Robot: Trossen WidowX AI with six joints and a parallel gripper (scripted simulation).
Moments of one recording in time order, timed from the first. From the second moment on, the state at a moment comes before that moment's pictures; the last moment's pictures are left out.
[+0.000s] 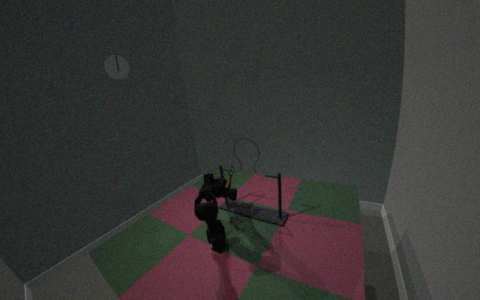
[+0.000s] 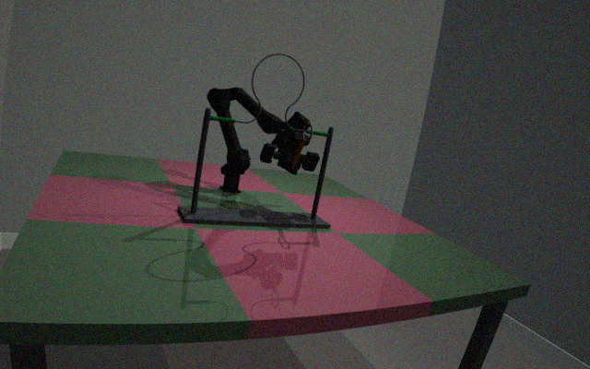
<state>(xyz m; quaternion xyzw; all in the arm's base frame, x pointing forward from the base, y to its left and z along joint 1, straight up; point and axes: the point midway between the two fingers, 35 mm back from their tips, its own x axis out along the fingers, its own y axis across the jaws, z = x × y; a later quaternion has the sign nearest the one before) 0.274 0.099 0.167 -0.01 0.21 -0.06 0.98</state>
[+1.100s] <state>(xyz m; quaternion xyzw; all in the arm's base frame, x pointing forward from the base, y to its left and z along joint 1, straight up) 0.275 0.119 0.153 -0.01 0.21 -0.06 0.98</state>
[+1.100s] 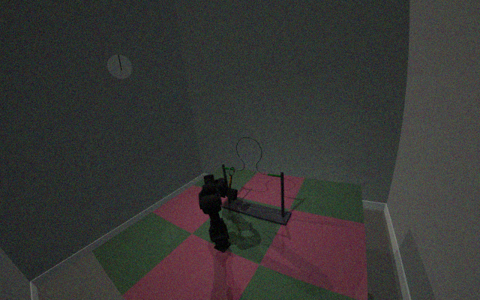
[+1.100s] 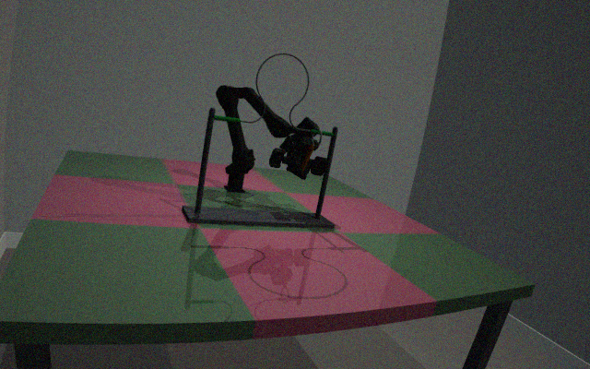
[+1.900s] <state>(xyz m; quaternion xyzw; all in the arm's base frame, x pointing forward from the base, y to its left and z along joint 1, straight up) 0.275 0.118 0.151 -0.01 0.21 -0.06 0.98</state>
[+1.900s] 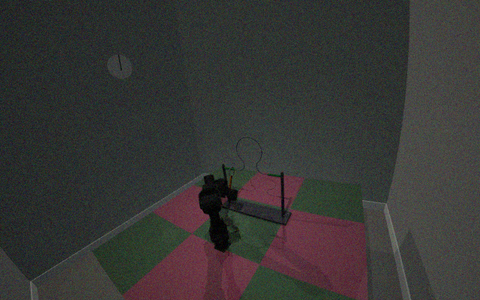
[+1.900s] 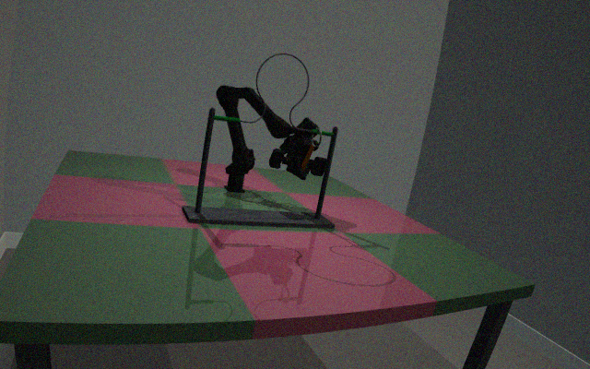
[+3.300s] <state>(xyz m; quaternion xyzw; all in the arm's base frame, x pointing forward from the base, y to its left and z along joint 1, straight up) 0.229 0.125 0.170 -0.01 0.21 -0.06 0.98</state>
